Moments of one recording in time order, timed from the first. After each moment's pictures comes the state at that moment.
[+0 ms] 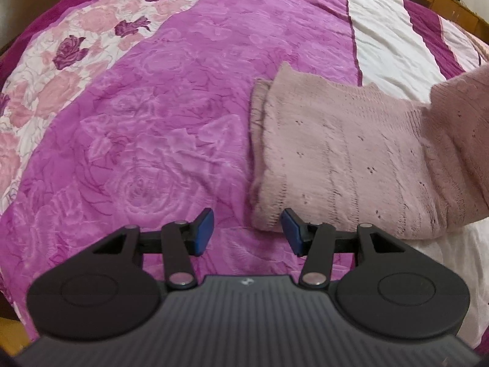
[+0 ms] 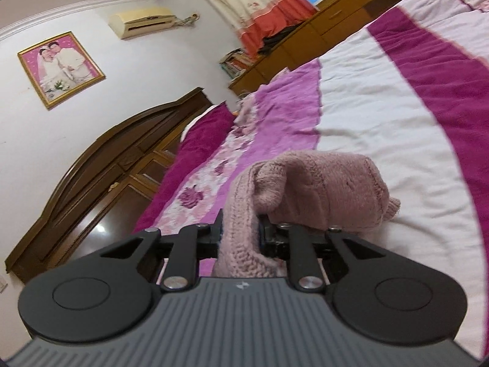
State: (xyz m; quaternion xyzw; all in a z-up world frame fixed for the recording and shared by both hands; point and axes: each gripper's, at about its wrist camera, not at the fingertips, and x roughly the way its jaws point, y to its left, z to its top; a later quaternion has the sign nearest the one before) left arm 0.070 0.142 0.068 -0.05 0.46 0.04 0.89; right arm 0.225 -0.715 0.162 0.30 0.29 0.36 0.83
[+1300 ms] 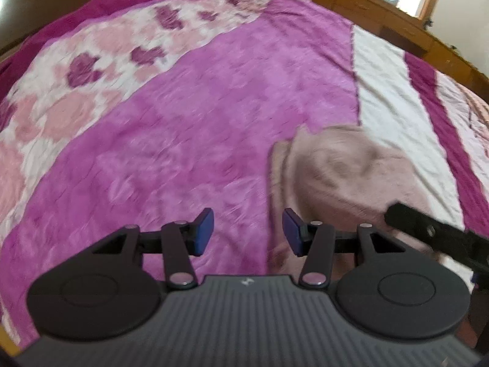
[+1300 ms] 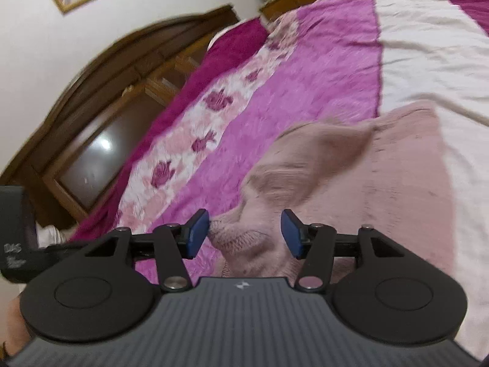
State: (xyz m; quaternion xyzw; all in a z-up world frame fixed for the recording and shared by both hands) left arm 0.079 0.184 0.103 -0.11 0.39 0.03 0.92; right arm 0.147 -0.568 0.129 0.20 0.38 0.42 0.80
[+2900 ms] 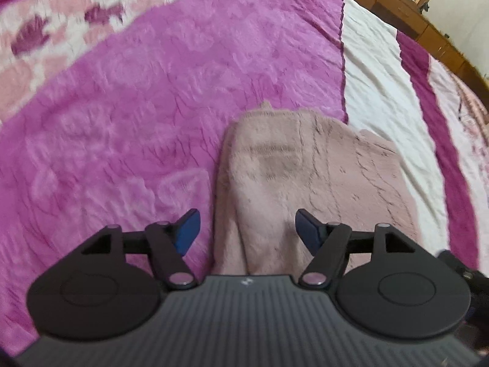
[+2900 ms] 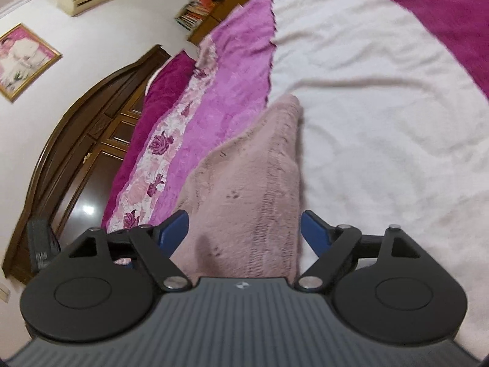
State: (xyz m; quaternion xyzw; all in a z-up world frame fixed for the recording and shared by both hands) left arm 0.145 0.167 0.070 -0.17 0.46 -0.02 0.87; right arm 0.188 -0.682 0.071 0.33 0.43 0.31 0.78
